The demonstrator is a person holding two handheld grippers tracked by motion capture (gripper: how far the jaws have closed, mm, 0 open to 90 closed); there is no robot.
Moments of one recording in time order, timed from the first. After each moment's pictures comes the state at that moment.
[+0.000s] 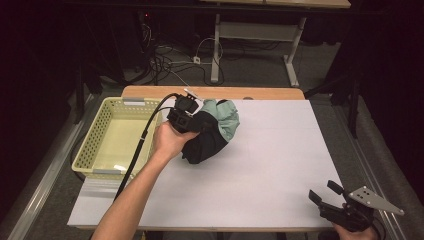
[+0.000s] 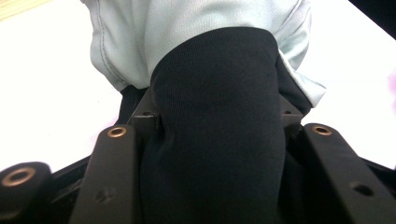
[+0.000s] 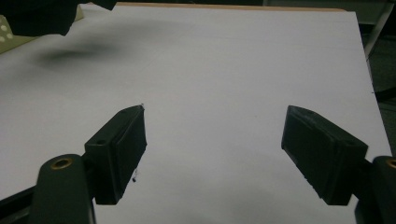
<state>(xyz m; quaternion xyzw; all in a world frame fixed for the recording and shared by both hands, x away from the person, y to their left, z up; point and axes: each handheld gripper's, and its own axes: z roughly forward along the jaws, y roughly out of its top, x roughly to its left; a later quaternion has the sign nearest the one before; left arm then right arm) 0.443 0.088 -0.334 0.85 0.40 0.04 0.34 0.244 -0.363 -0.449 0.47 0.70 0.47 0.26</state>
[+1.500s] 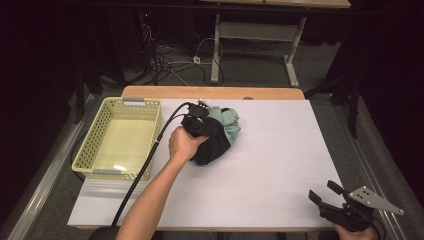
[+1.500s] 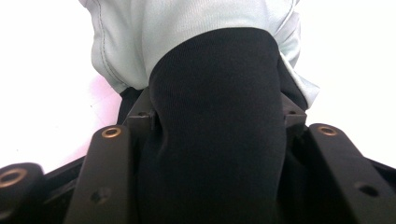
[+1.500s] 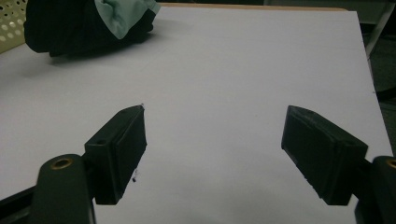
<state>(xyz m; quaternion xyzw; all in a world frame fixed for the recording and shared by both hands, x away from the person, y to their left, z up) 0.477 0.059 -0.395 0.84 0.44 0.05 0.30 0.244 -0.363 -0.449 0.47 0.70 0.47 0.26</state>
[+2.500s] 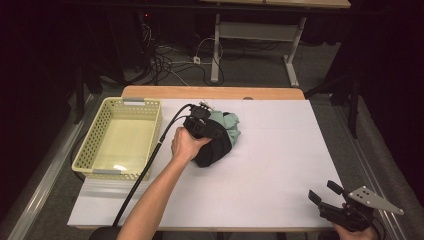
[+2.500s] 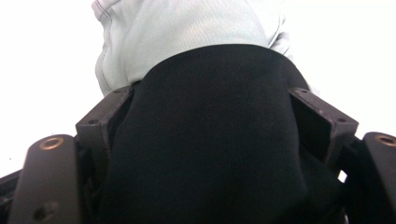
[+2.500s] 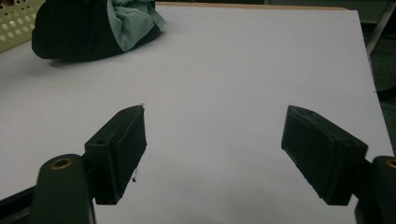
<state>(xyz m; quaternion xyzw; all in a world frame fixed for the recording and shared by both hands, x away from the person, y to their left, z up) 0.480 0.055 -0.403 0.84 0.44 0.06 0.31 0.244 -0.362 -0.449 0.47 0.70 0.47 0.26</state>
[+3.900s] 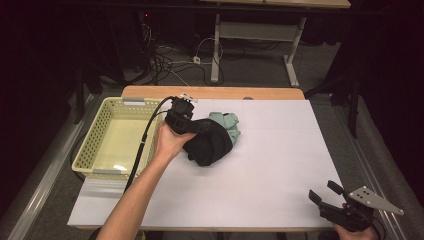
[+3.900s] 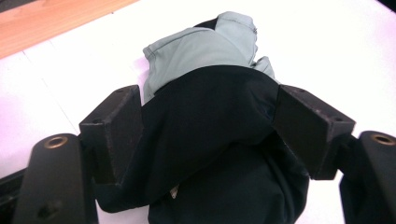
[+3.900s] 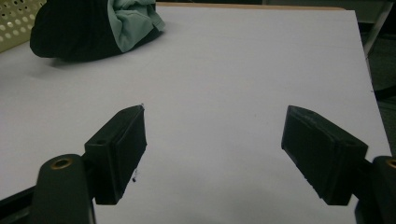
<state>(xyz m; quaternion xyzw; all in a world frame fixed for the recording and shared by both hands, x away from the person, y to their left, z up) 0.452 0.101 -0.357 0.83 0.42 0.10 0.36 0.244 -0.362 -0.449 0.47 0.70 0.47 0.26</state>
